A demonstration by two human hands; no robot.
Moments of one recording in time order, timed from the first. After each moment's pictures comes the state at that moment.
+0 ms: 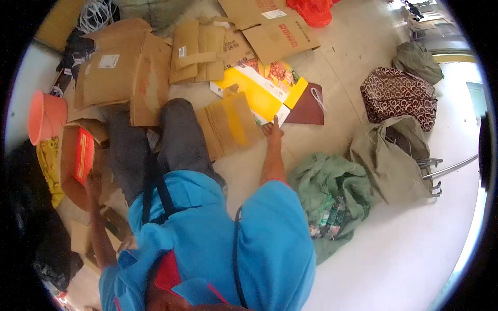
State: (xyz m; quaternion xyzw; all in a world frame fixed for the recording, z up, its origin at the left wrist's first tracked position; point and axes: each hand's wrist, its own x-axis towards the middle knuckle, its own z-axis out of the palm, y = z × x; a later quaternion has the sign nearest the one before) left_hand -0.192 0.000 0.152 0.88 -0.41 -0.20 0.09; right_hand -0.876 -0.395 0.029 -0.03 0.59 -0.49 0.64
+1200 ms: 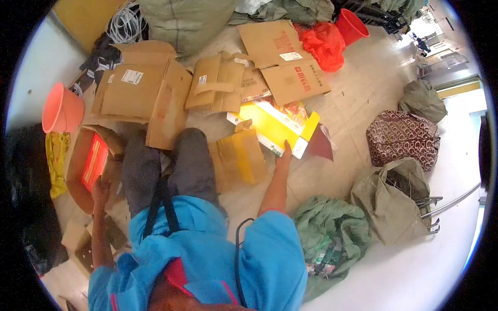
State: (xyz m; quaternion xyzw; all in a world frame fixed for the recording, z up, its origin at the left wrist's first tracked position) left_hand -0.237 -0.006 0.166 0.91 -0.39 -0.05 0.08; right_hand -0.844 -0.457 0.057 -0.12 0.47 -0.60 0.64
